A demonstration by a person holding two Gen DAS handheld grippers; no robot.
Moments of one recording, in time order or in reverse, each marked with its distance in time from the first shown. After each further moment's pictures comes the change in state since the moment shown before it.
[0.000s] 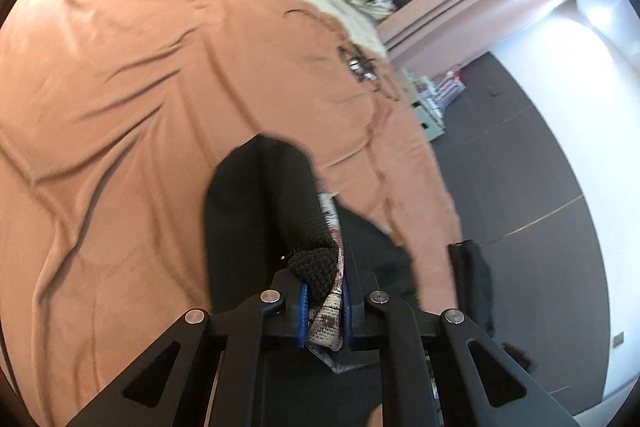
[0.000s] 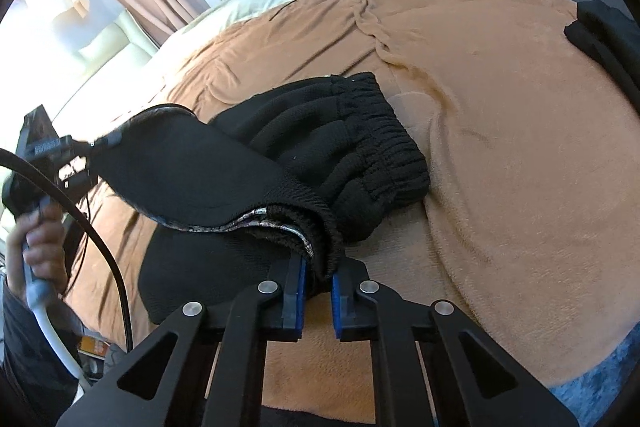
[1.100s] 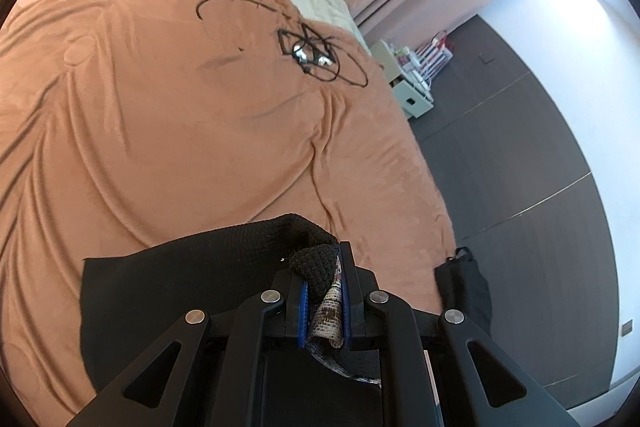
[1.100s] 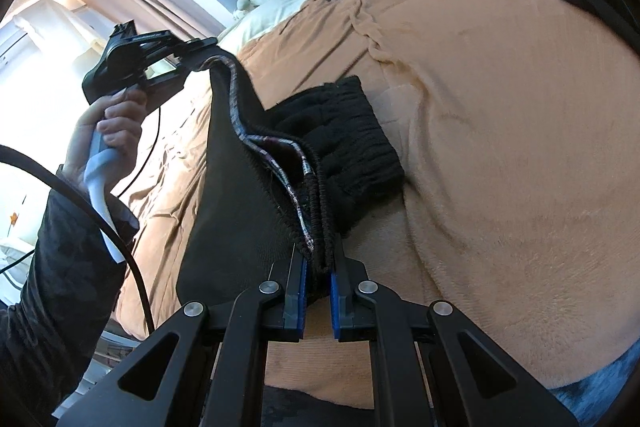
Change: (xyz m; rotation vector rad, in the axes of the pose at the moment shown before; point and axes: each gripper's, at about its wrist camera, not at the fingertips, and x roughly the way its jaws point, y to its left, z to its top) left arm 0.133 -0.095 0.079 0.098 0.108 0.014; right arm -0.012 -0.062 -0.012 0.131 -0.010 0.172
